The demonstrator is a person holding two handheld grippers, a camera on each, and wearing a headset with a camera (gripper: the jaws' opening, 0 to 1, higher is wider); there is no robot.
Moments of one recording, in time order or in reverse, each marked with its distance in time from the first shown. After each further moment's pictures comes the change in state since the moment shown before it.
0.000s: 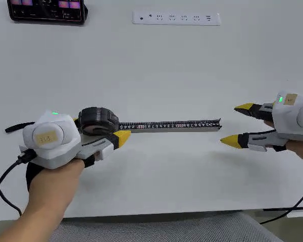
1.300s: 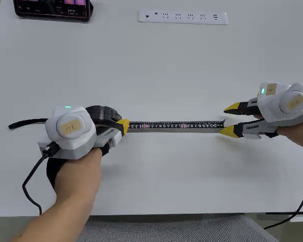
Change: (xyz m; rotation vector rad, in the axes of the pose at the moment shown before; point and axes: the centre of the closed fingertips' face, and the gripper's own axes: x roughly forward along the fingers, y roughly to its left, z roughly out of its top) left arm 0.009 0.017 0.001 -0.105 0.000 0.212; right arm 0.027 -0.007 0.001 -0.120 0.104 0.124
